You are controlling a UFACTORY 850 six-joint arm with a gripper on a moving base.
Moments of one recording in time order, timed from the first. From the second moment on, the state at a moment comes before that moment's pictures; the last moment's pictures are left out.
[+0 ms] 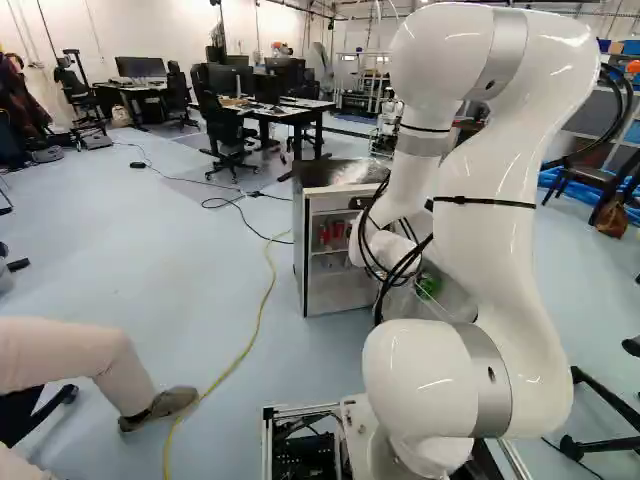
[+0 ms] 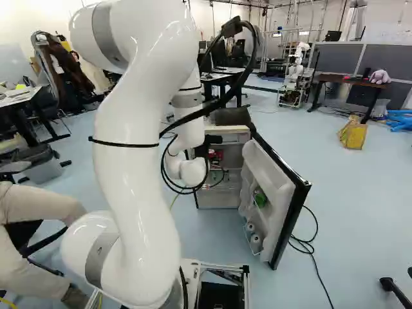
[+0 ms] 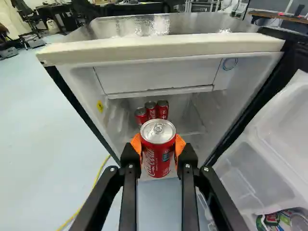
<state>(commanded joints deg) -11.2 -27.3 -27.1 -10.1 64.3 1.2</state>
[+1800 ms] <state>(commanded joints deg) -11.2 -9.3 -21.0 -10.1 56.0 1.2</state>
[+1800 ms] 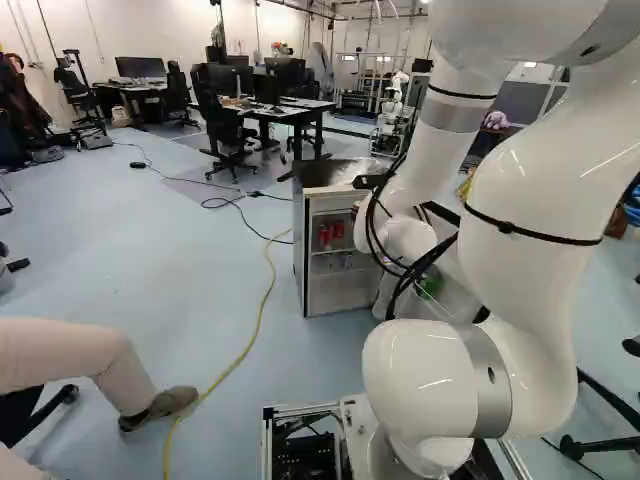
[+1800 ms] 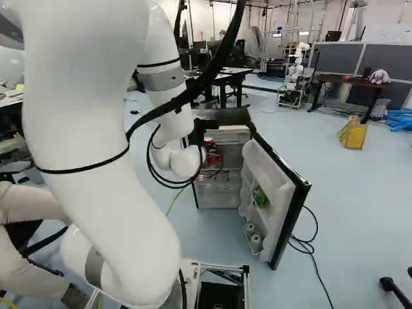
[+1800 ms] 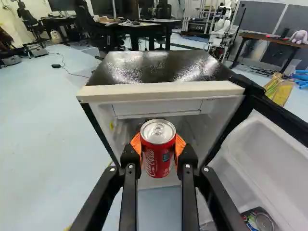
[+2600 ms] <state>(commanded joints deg) -11.0 -3.3 -21.0 -10.1 49.1 1.2</state>
